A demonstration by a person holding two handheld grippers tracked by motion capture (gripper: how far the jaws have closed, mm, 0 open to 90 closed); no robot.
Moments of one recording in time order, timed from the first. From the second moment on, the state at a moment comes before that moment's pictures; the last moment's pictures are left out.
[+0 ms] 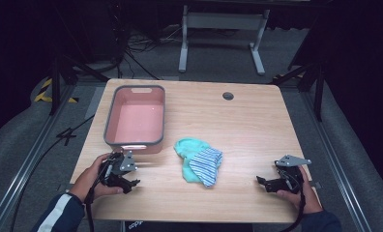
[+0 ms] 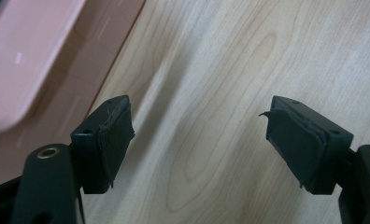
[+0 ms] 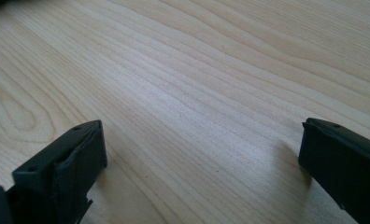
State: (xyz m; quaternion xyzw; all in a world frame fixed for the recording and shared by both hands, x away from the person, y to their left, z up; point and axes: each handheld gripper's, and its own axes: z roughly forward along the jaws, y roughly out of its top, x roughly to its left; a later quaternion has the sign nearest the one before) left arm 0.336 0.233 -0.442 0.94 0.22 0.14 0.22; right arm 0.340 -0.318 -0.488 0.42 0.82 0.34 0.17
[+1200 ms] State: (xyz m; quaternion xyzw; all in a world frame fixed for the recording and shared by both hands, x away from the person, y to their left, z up) left arm 0.330 0.305 -0.482 0.87 0.32 0.12 0.35; right arm 0.341 -0.318 -0.488 0.42 0.82 0.35 0.17
